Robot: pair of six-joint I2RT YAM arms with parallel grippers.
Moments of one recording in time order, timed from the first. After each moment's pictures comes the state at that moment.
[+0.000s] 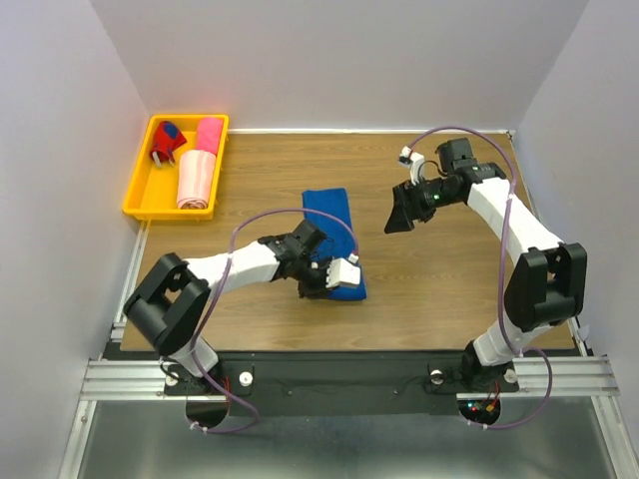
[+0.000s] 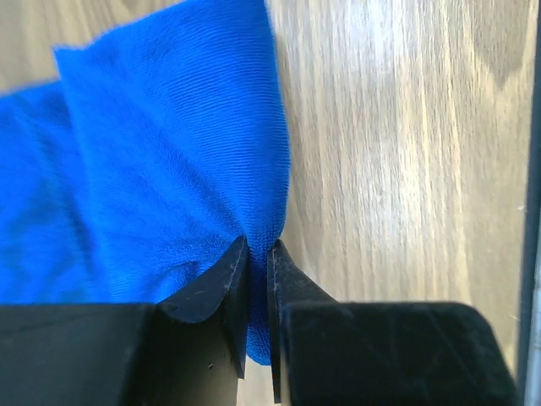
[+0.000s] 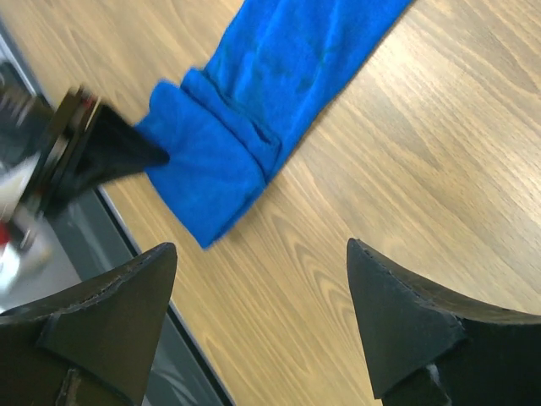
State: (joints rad) left arm -0.81 1.52 0.86 -0.38 0.45 0.77; right arm 0.18 1.64 1.39 -0.82 -0.79 -0.25
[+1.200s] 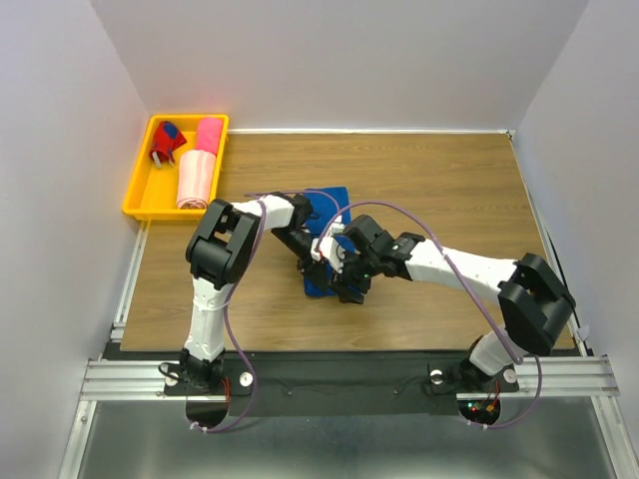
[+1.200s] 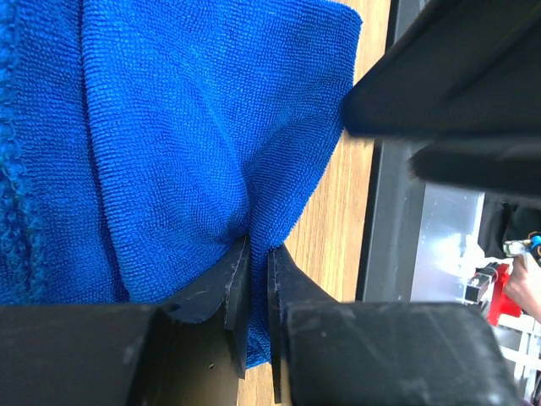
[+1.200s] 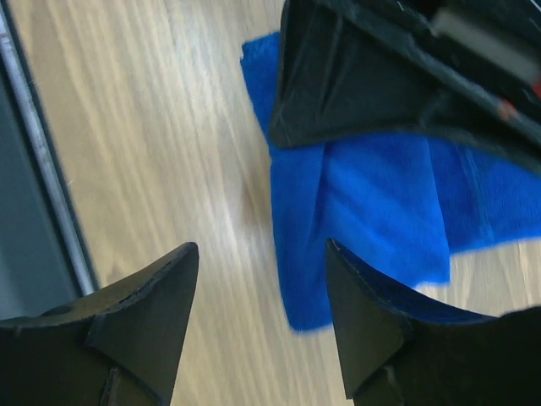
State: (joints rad) left arm -0.51 2.14 1.38 -0.97 1.03 0.70; right arm 0.83 1.53 1.01 -0.47 -0.39 -0.40
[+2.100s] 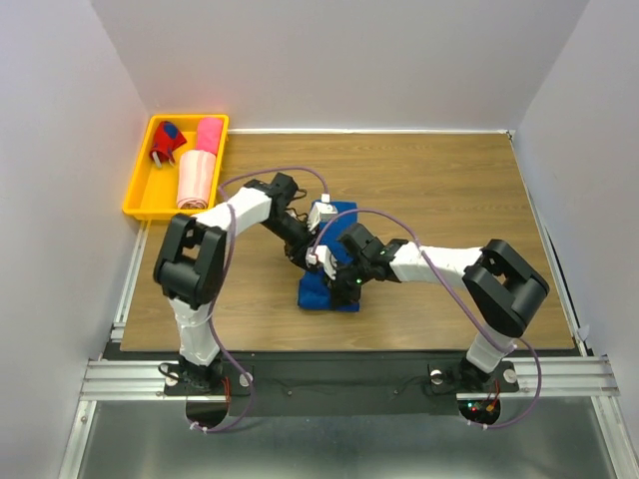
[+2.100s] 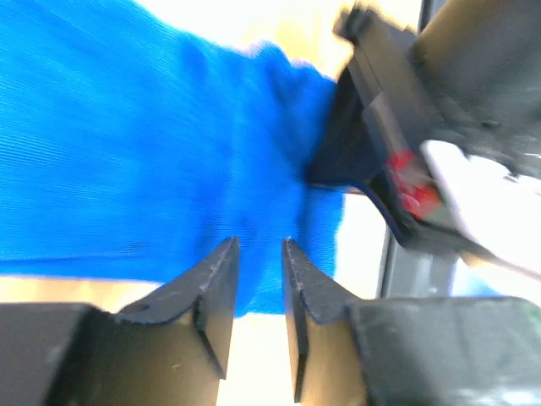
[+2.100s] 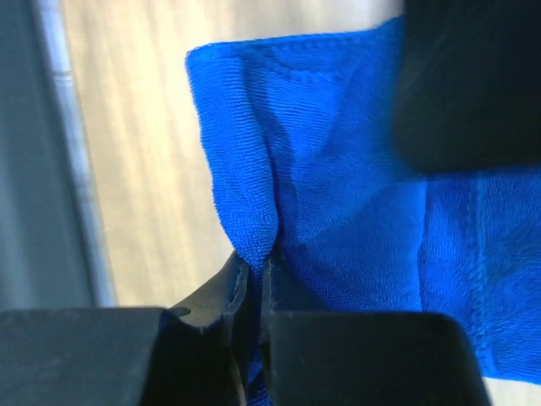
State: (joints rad) left arm -0.46 1.93 1.33 -0.94 0.92 0.70; right arm 0.83 1.70 0.96 -0.25 -0.56 -0.33
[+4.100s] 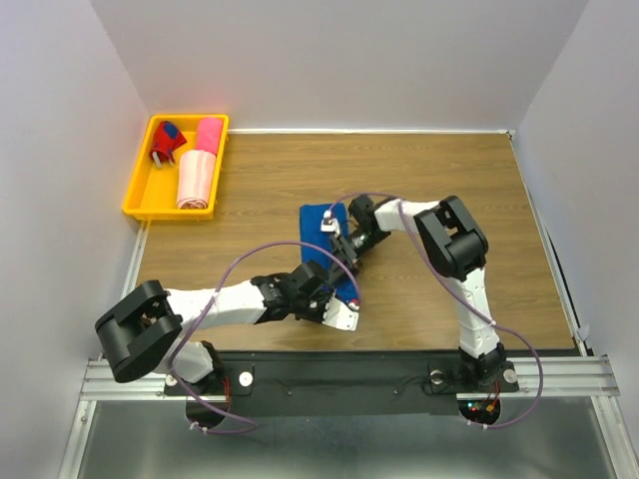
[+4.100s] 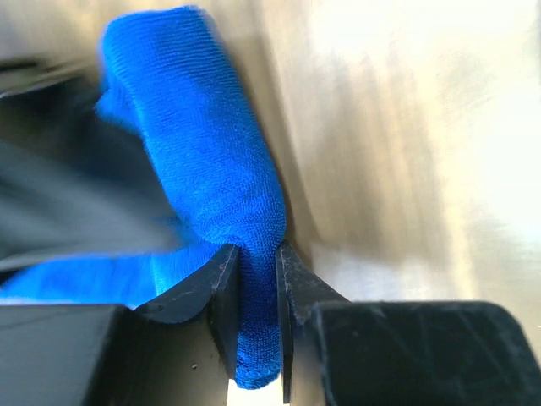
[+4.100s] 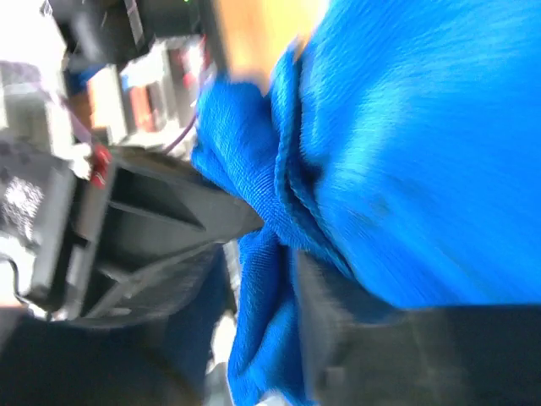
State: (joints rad) left arm -1.03 1.33 0.58 -0.15 0.13 0.87; right arm 0.56 2.27 1.42 -0.72 -1.25 -0.07
